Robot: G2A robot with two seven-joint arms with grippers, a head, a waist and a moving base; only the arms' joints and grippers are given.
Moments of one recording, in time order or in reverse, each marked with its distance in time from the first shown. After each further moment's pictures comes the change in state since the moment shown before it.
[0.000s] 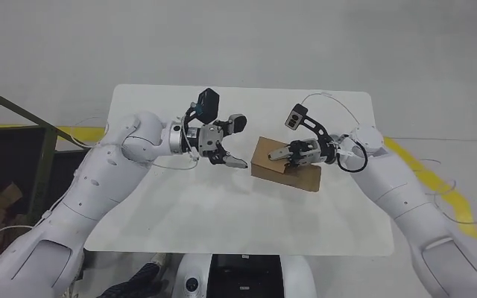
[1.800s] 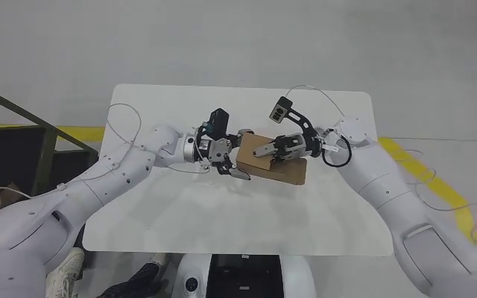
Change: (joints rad) left arm -0.321 0.017 0.626 0.280 0.429 0.000 0.854; right arm 0.061 -0.114 -0.021 0.083 -0.017 -0.066 0.039
